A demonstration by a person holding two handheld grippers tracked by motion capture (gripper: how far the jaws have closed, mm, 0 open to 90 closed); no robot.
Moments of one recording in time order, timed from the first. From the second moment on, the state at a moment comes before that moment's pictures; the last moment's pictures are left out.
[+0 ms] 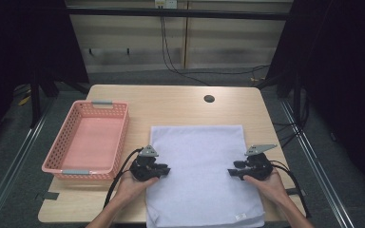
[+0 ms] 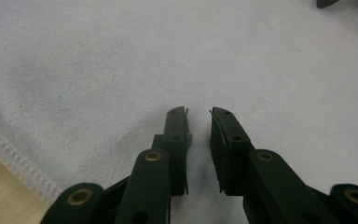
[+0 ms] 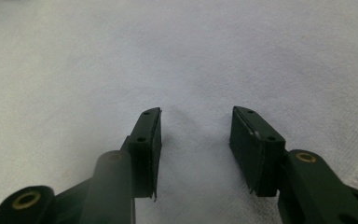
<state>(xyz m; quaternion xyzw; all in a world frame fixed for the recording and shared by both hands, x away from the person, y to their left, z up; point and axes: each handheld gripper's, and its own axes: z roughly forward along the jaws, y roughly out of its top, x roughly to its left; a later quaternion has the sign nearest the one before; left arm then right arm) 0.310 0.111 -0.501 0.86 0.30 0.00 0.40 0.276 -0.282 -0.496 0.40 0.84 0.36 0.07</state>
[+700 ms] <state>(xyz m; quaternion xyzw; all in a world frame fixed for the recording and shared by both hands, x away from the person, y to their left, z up) 0.250 0.108 -0.499 0.87 0.28 -0.03 0.40 0.214 -0.297 -0.492 0.38 0.85 0.36 0.03</state>
